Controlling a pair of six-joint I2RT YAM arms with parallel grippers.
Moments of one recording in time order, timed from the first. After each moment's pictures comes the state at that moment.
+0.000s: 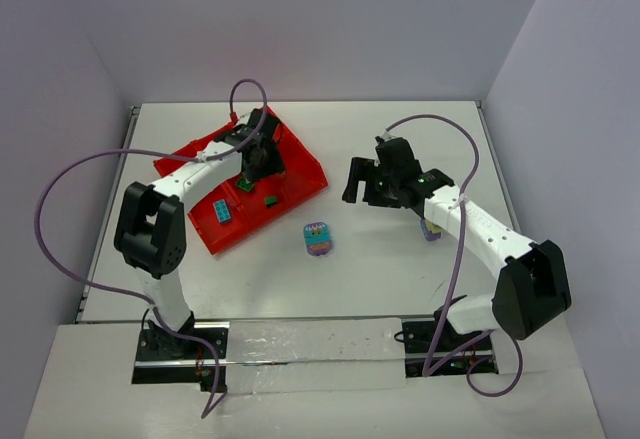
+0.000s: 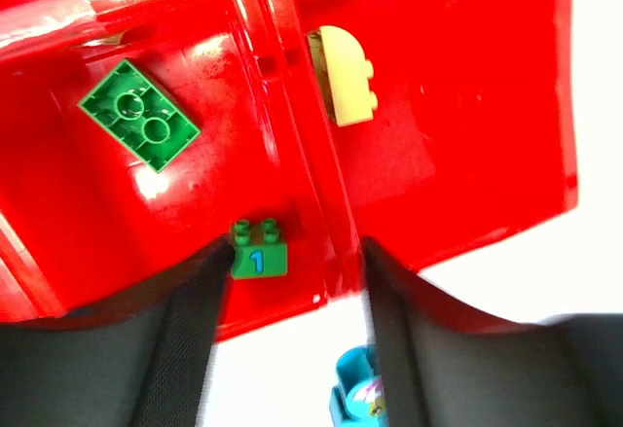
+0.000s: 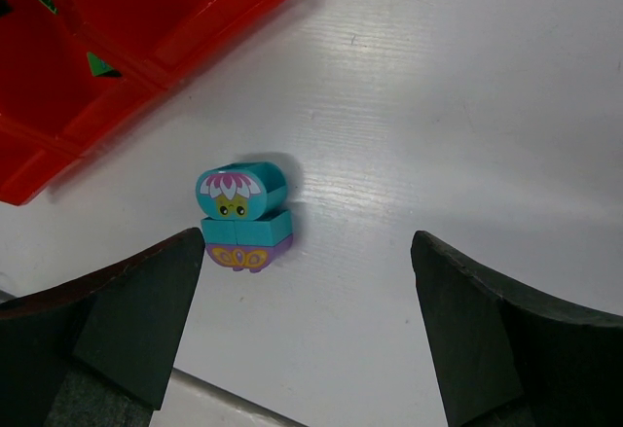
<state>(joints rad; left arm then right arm) -0.50 1.86 1.49 -0.66 -0.27 -0.78 0.48 1.35 1.02 -0.48 -0.05 0.54</state>
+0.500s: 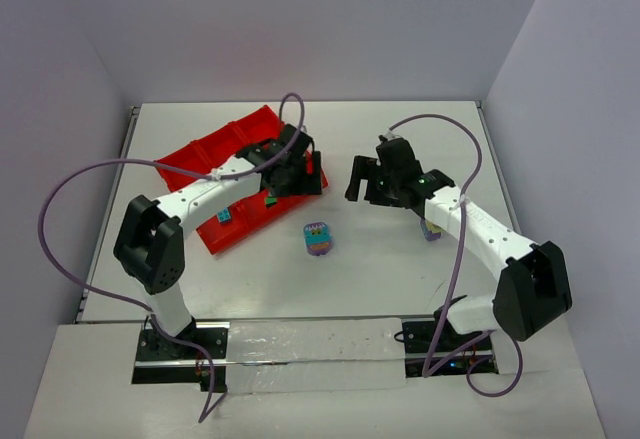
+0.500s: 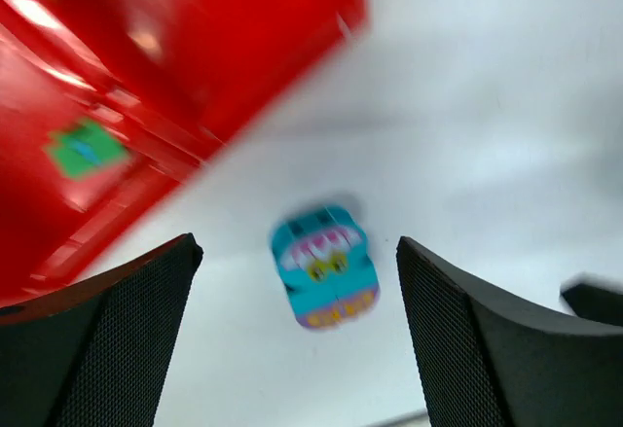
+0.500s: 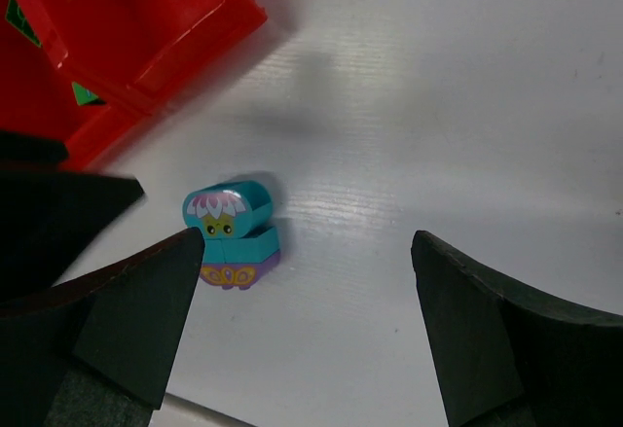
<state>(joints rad) -0.72 1.77 1.46 -0.68 -0.13 -0.63 0.48 1.34 1.02 -0.48 0.01 0.56</state>
